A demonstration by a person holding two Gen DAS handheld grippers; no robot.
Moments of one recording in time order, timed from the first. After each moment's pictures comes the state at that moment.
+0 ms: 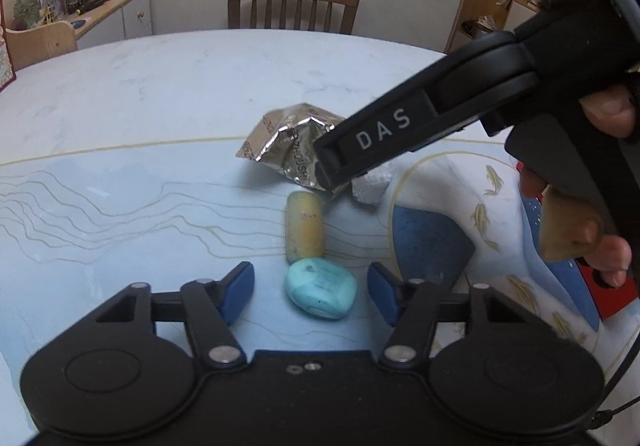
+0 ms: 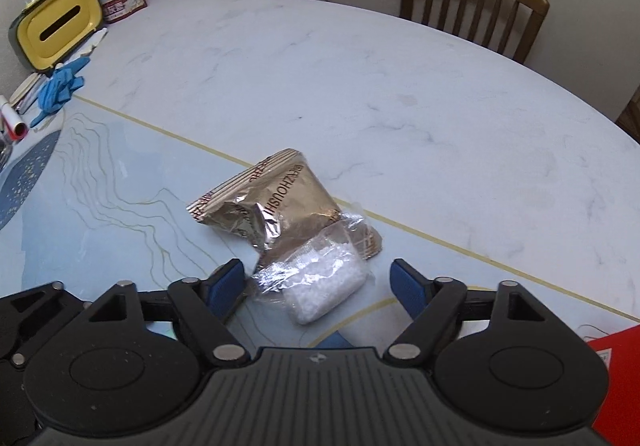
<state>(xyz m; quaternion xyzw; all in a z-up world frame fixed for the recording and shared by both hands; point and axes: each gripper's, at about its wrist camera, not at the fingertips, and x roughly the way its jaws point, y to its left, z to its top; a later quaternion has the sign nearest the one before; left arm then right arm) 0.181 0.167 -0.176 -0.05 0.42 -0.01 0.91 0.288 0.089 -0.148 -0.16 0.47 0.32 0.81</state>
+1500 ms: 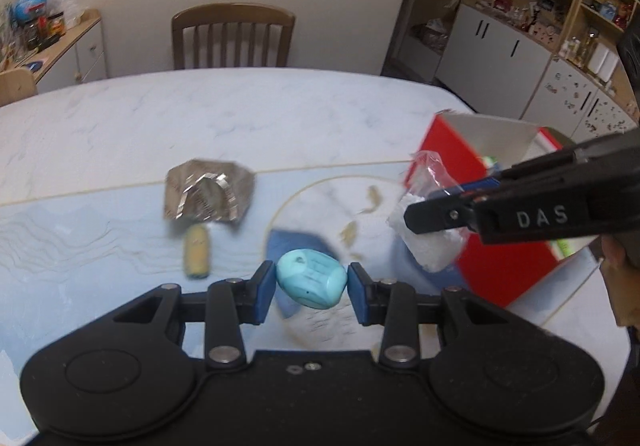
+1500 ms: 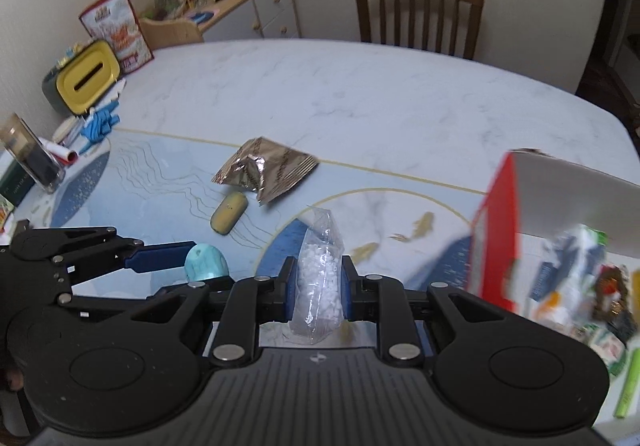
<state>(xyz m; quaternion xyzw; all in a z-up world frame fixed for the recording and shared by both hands) 0.149 0.103 -0.092 -0.05 0.40 -0.09 0.91 0.208 -0.062 -0.062 -0.08 0.45 0.30 0.83</state>
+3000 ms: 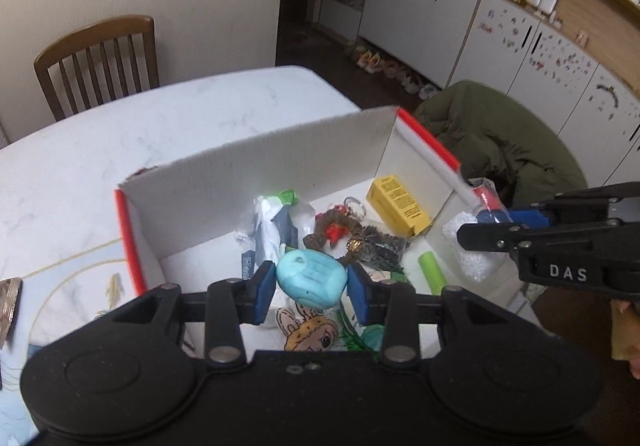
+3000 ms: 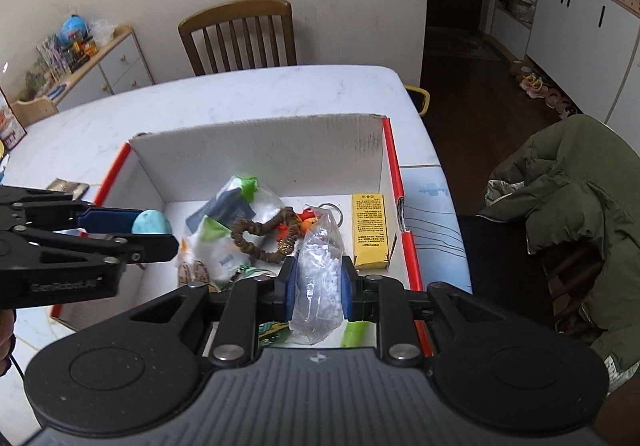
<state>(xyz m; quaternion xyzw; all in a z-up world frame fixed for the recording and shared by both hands) 0.250 -0.160 -0.090 0.03 0.44 -0.17 0.88 0.261 -0.347 -0.077 -0.02 0.44 0.16 0.88</state>
